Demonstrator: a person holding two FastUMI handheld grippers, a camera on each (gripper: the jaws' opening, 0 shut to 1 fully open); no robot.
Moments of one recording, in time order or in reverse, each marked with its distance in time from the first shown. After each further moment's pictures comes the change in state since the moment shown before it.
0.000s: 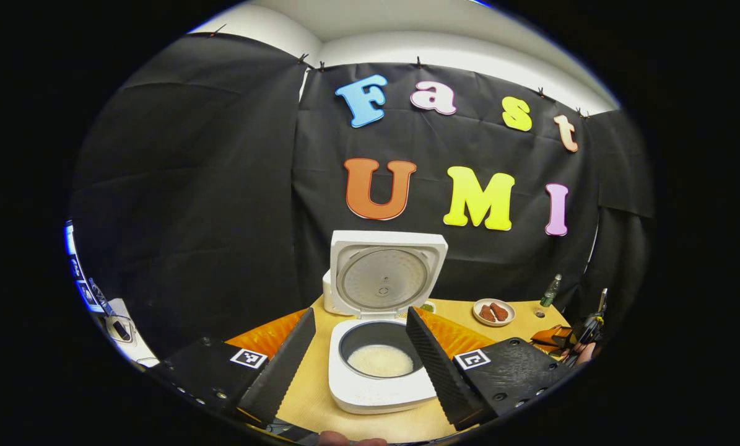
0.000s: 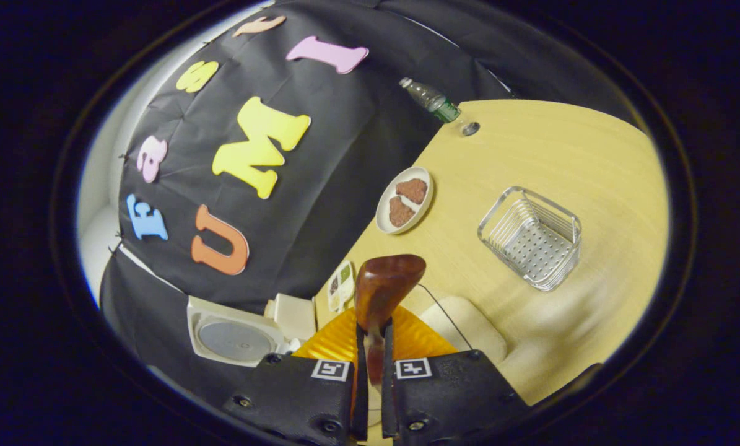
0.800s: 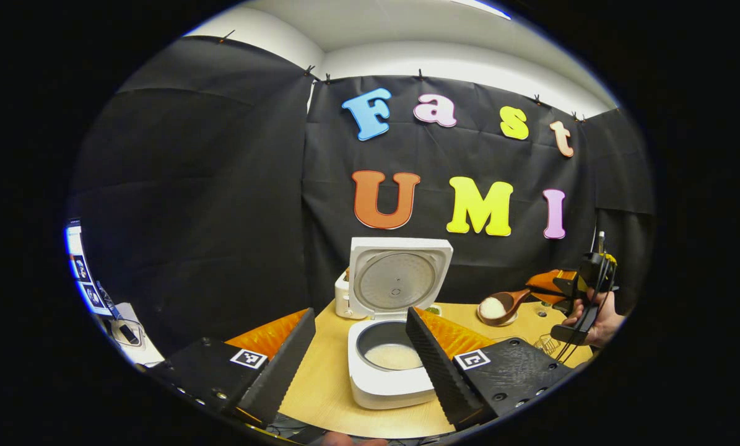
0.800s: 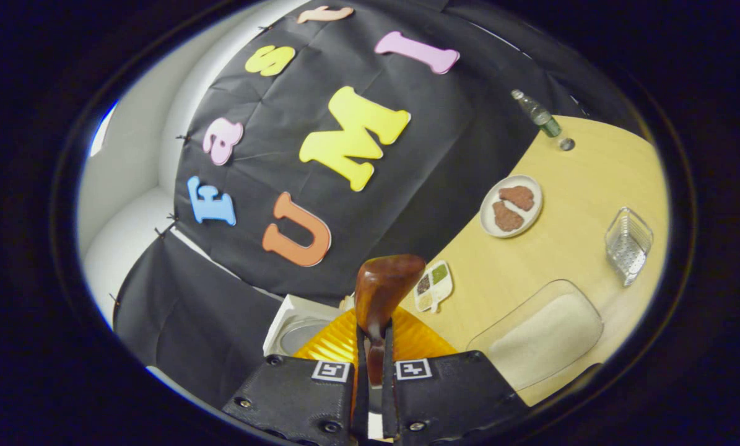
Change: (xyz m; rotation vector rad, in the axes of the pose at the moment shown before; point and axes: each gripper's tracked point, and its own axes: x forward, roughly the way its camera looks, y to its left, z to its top) left arm -0.047 0.046 -0.004 -0.003 -0.048 0.023; right arm 0.004 0.198 -0.047 -0.149 0.049 0.267
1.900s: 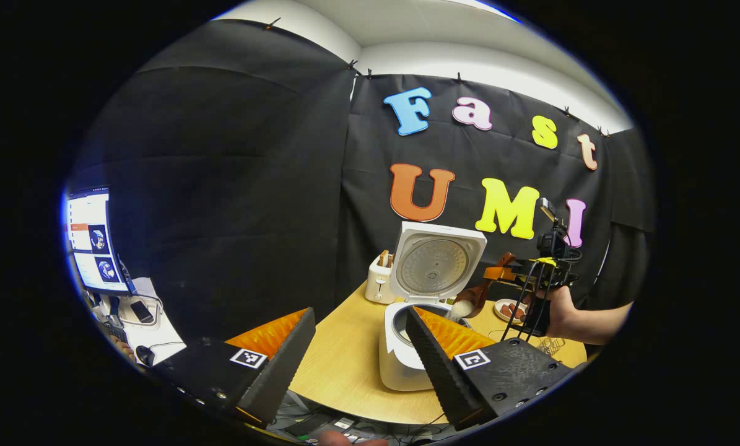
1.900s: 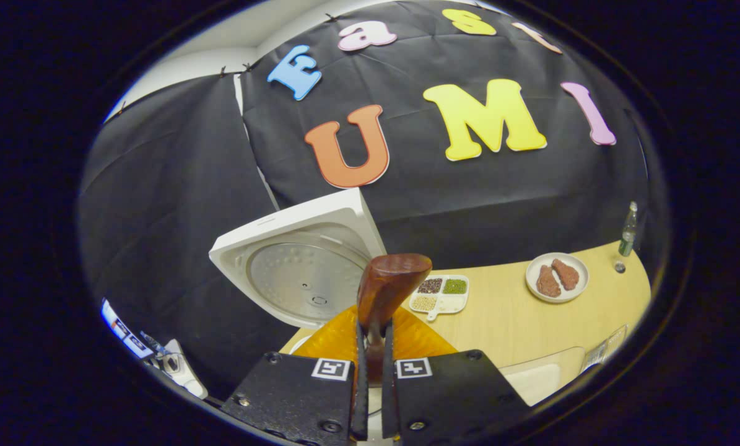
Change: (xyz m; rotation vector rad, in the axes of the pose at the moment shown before) left arm -0.040 0.062 -0.025 -0.082 0.033 0.100; right arm 0.087 0.051 -0.103 -0.761 0.134 -0.070
